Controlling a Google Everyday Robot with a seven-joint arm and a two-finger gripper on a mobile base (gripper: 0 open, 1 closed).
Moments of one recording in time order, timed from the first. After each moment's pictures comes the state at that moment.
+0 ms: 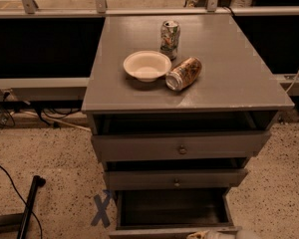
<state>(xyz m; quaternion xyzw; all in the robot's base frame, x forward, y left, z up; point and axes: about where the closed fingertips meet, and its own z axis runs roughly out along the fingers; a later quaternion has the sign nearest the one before) 0.388 -0.192 0.154 -0.63 0.65 0.18 0.39</state>
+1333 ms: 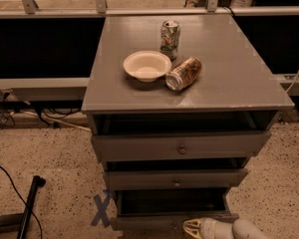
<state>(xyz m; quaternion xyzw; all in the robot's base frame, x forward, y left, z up) 0.440 -0.181 0.178 -0.62 0.64 0.16 0.43</state>
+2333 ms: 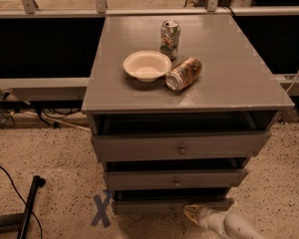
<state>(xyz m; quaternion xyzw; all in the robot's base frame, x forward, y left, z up) 0.519 -0.196 0.156 -0.59 0.67 0.05 0.45</state>
